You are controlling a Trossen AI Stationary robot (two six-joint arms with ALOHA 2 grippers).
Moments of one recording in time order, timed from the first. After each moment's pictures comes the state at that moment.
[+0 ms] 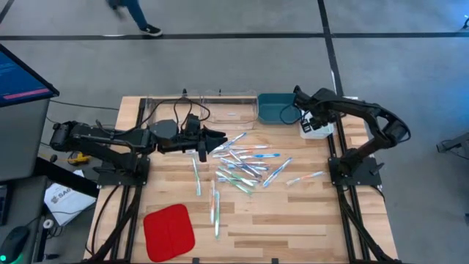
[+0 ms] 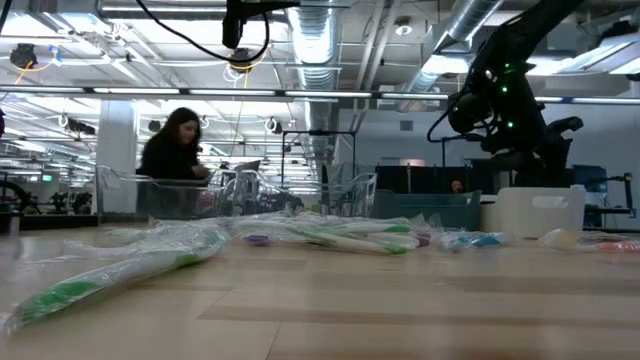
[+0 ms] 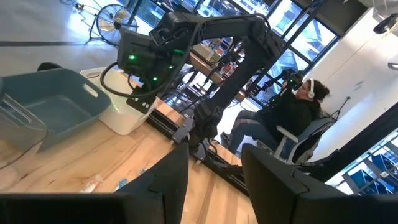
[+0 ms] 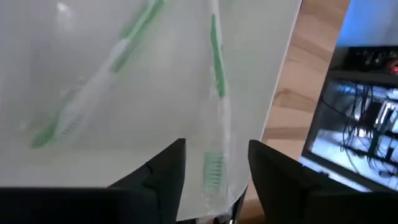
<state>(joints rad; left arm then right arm) -0.03 1.15 0.86 0.22 -0.23 -0.61 -0.81 1.51 0.96 -1.22 0.47 0.55</state>
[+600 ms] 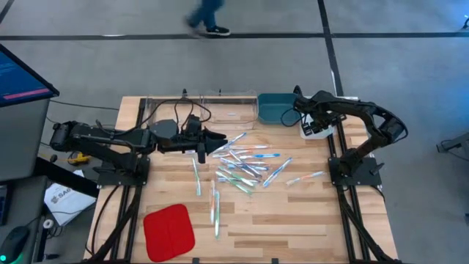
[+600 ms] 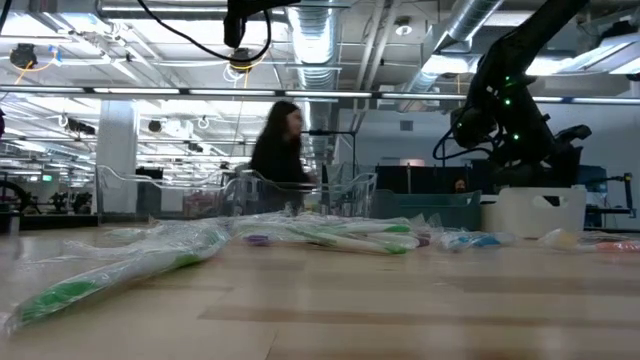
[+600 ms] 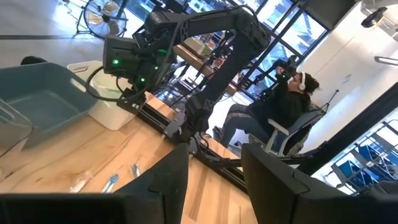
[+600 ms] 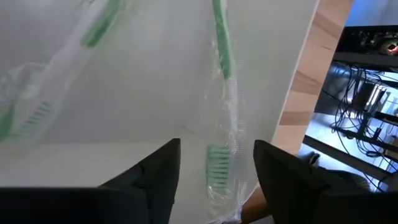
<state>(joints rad) -0.02 1.15 0.86 0.22 -0.17 -0.61 -0.82 1.55 0.91 -1.21 0.47 0.57</state>
